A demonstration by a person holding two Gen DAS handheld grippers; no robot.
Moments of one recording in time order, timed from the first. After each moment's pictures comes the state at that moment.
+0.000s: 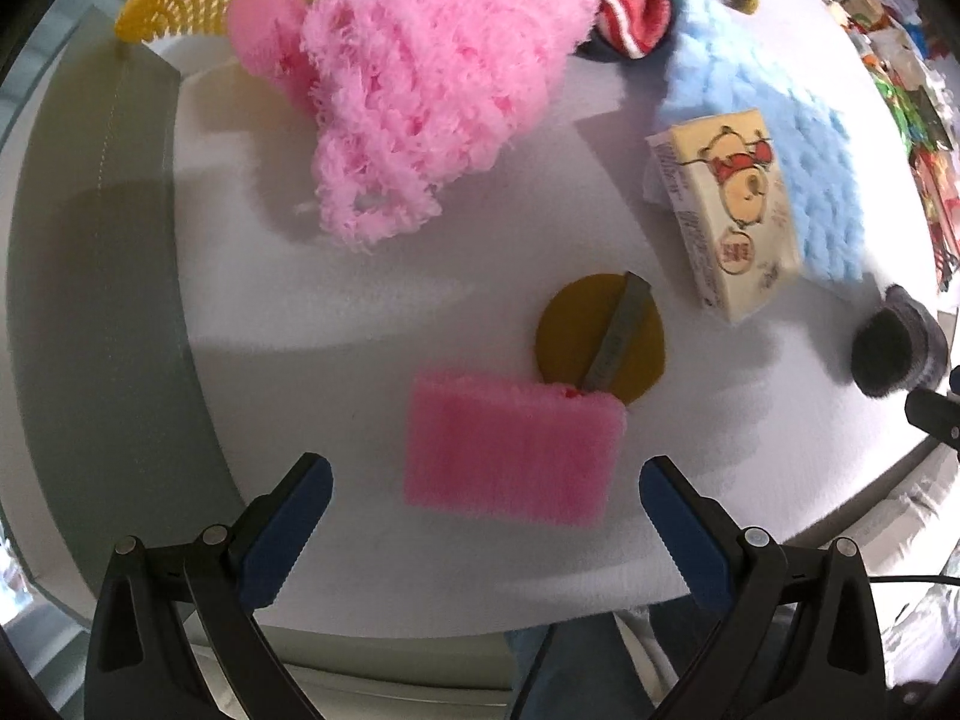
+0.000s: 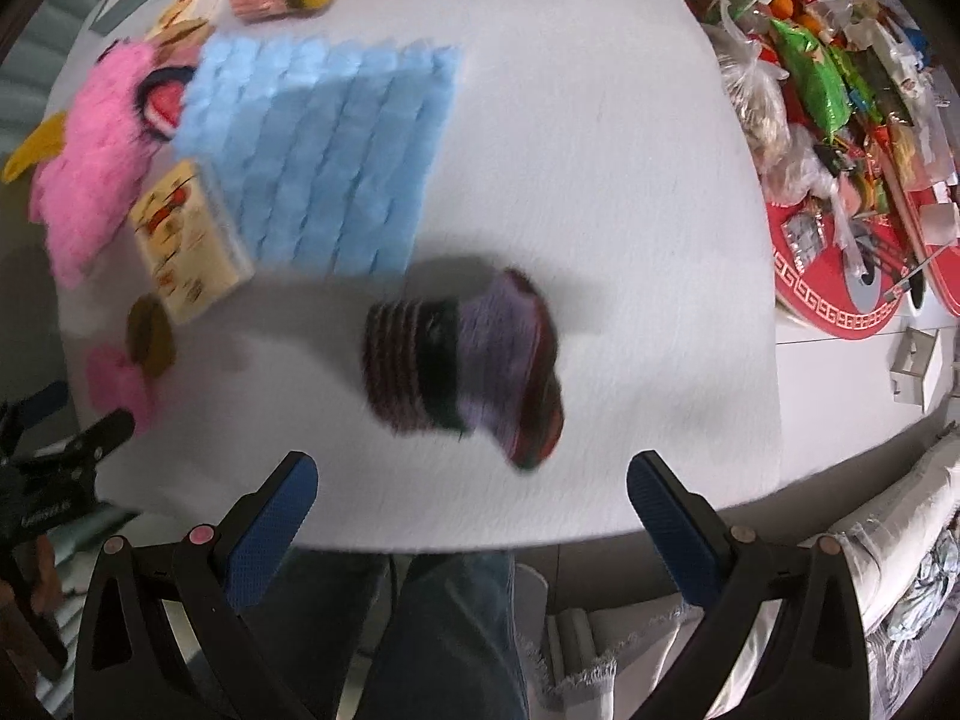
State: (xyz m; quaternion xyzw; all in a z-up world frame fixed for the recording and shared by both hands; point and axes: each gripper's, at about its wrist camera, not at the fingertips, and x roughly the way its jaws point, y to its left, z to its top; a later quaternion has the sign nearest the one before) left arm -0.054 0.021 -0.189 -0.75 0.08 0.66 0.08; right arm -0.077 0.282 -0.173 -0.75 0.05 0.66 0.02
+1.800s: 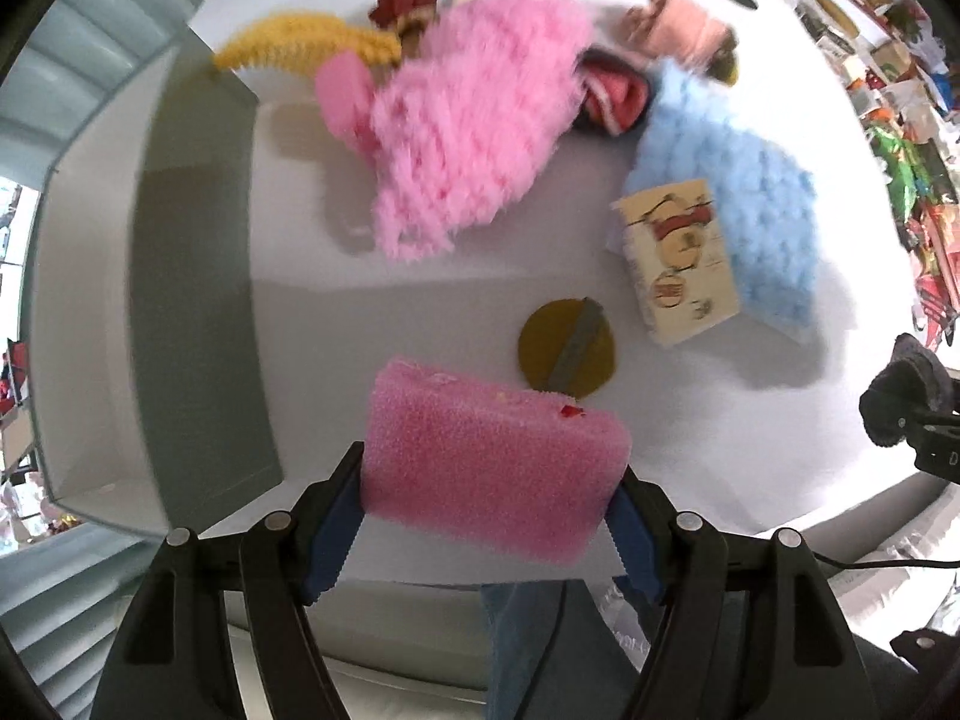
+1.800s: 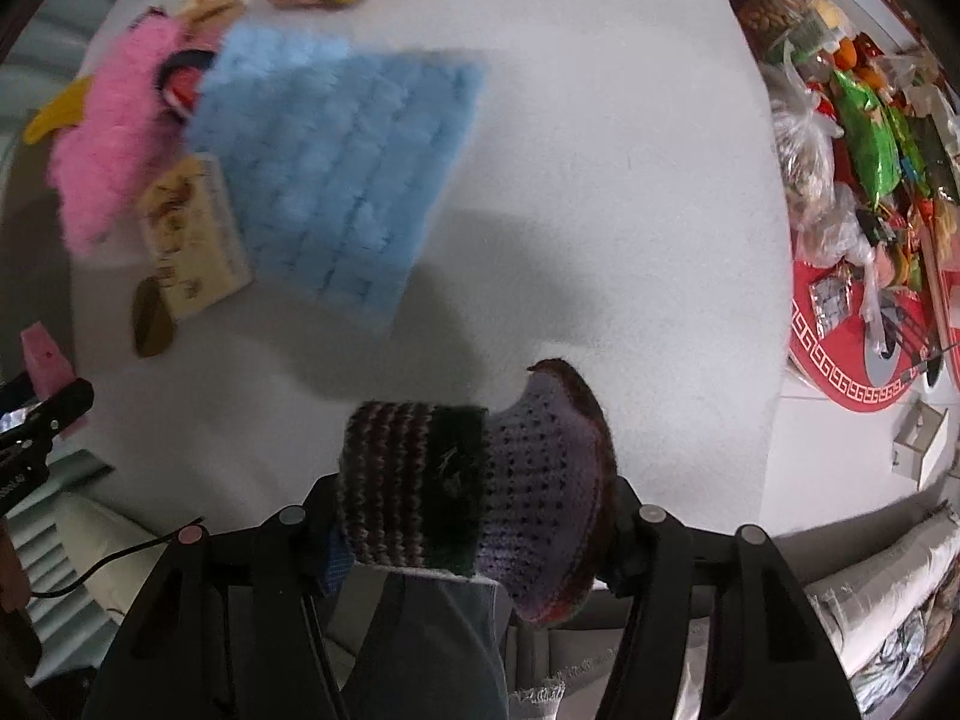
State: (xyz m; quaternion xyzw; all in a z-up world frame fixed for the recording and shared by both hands) left arm -0.064 0.037 -0.139 -0.71 0.05 0.70 0.02; right arm -0.096 0.293 -0.175 -0.75 0.01 0.66 -0.06
